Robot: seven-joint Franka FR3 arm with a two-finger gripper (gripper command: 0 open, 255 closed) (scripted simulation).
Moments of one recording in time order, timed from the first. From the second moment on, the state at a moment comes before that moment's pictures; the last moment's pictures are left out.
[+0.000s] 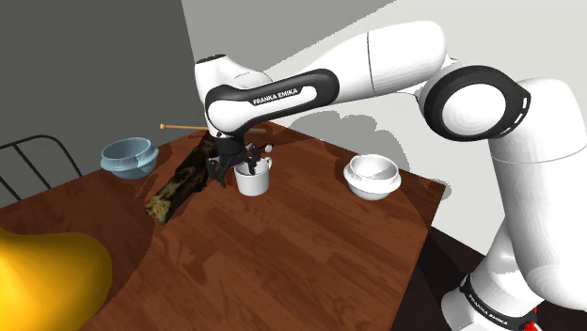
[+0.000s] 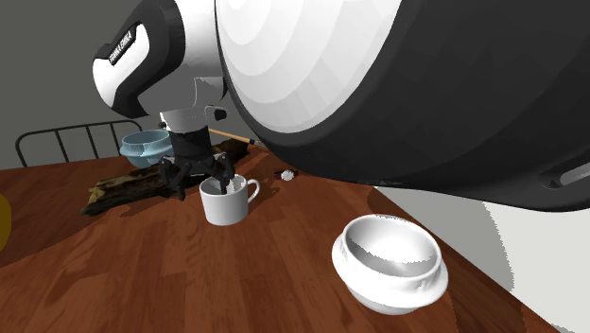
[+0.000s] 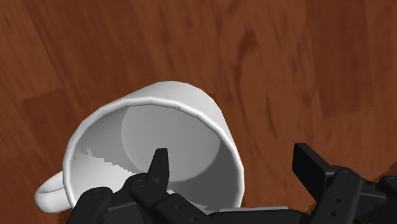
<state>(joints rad) 0.26 0.56 0.22 -1.35 -0.15 1.85 0.60</state>
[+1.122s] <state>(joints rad) 0.26 0.55 0.23 -1.28 -0.15 1.77 0.60</state>
